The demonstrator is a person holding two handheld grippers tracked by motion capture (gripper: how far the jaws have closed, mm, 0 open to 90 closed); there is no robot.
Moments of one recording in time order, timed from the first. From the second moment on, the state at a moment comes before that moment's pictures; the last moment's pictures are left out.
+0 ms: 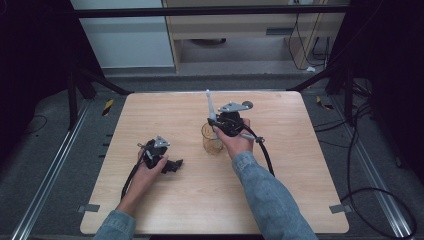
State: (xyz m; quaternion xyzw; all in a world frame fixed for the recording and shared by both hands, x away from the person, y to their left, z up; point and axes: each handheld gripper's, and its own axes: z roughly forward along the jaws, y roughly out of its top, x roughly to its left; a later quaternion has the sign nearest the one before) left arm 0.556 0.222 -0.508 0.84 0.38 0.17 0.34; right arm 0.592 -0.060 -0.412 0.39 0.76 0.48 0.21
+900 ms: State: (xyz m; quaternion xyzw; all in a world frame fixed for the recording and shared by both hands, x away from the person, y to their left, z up) left arm 0.557 0.222 -0.508 0.84 0.38 0.17 0.34; right arm 0.591 -0.054 -0.418 0.39 0.77 0.47 0.21
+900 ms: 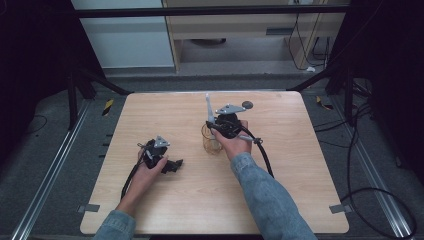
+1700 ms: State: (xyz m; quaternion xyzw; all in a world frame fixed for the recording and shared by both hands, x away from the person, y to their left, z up) left arm 0.557 0.222 -0.508 0.84 0.38 0.17 0.34; right arm 0.599 -0.041 -0.416 0.39 0.78 0.44 0.20
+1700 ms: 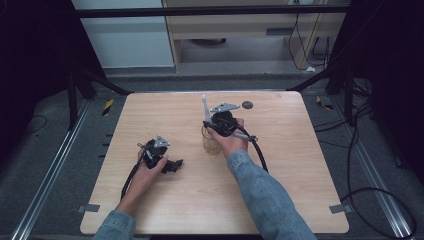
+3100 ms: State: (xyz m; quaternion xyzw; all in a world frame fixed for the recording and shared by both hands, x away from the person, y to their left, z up) left arm 0.557 0.222 -0.508 0.84 0.38 0.17 0.34; right arm 0.602 -0.038 -0.413 0.39 0.78 0.45 0.20
